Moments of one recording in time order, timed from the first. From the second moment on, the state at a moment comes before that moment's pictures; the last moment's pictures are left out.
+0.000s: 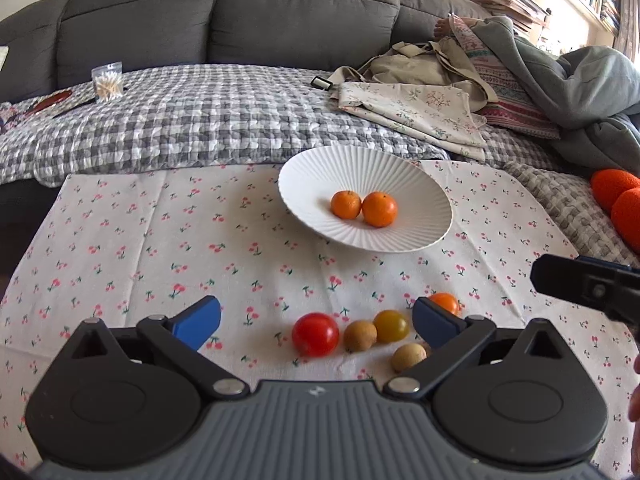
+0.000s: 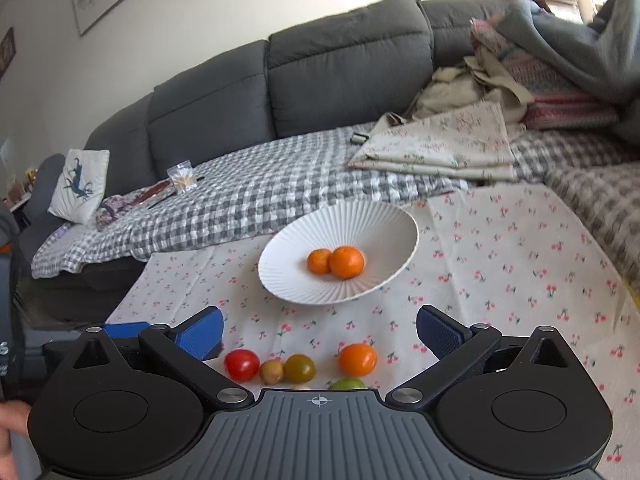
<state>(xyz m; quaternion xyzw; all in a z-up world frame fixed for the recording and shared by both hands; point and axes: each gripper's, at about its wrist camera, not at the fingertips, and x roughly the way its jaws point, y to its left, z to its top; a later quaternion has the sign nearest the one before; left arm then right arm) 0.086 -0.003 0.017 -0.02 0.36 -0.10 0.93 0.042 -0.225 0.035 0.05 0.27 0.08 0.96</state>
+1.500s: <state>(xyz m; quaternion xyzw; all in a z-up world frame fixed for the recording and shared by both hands) 0.118 -0.013 -0.038 0.07 0.39 -0.15 0.91 0.083 -0.238 -0.035 0.08 0.42 0.04 0.90</state>
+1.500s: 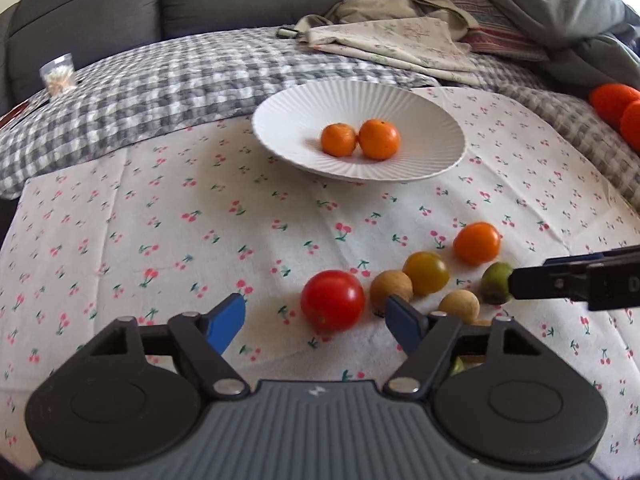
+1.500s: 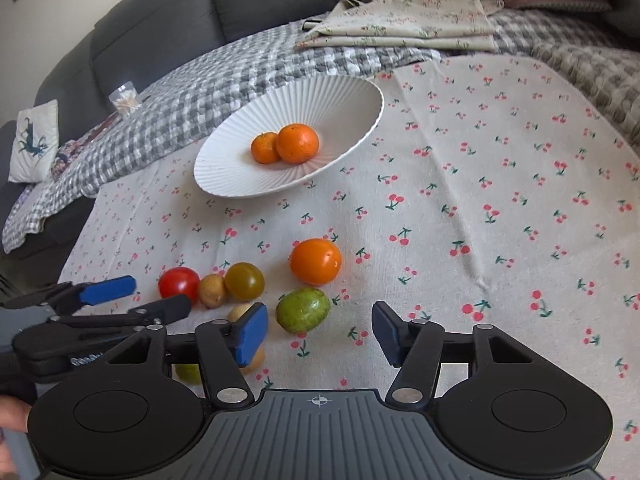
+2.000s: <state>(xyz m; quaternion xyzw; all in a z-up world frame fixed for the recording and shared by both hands) 0.128 -0.016 -0.041 0.05 0.38 -0.20 0.90 0.103 -0.229 -0.049 0.09 0.43 0.05 0.90</state>
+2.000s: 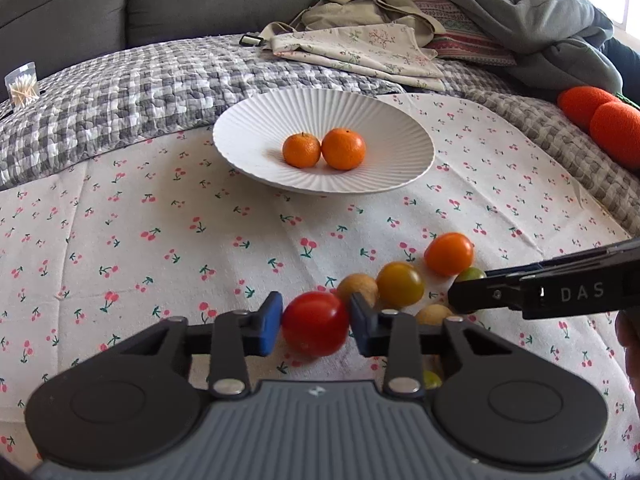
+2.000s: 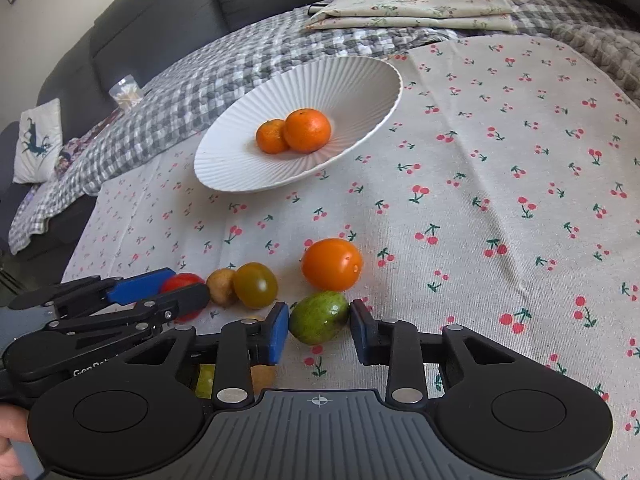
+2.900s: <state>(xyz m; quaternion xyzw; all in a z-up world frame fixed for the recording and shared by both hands) 0.114 -0.015 -0.019 0.04 0.35 -0.20 0.91 0.089 -0.244 -0.020 0.09 0.38 0.05 0.92</state>
